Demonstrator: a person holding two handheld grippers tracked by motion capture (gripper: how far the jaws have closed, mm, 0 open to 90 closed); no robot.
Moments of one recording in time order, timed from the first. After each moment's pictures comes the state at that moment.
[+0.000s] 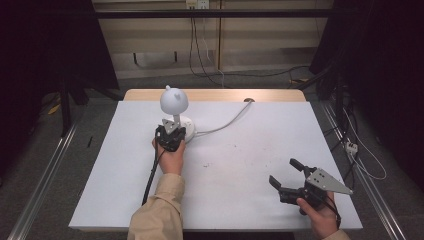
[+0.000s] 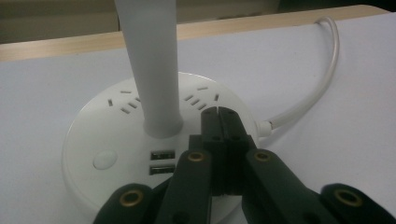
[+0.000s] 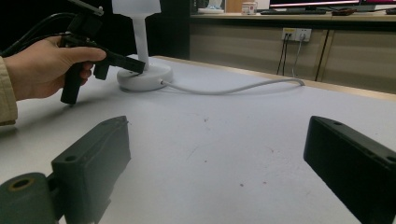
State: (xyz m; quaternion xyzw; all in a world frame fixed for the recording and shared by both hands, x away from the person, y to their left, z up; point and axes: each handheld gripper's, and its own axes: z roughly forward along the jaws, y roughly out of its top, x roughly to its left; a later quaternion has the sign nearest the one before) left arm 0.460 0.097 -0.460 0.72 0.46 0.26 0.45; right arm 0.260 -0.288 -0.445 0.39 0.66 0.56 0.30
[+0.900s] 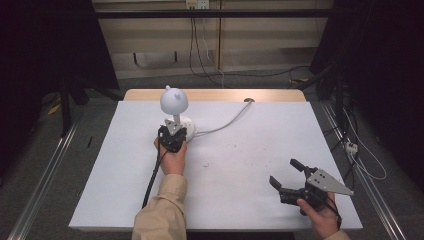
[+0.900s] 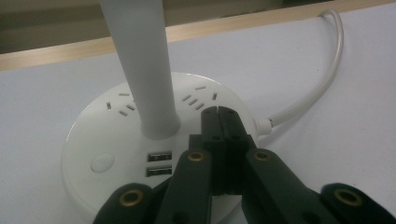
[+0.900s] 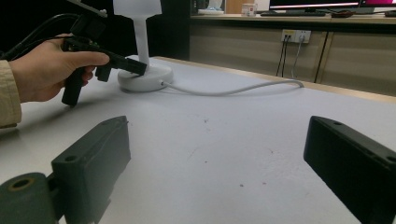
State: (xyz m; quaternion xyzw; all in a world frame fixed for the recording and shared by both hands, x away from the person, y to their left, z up) left arm 0.458 0.092 -0.461 0.73 0.45 0.28 0.43; right arm 0.258 -0.288 -0.443 0.39 0.66 0.56 0.30
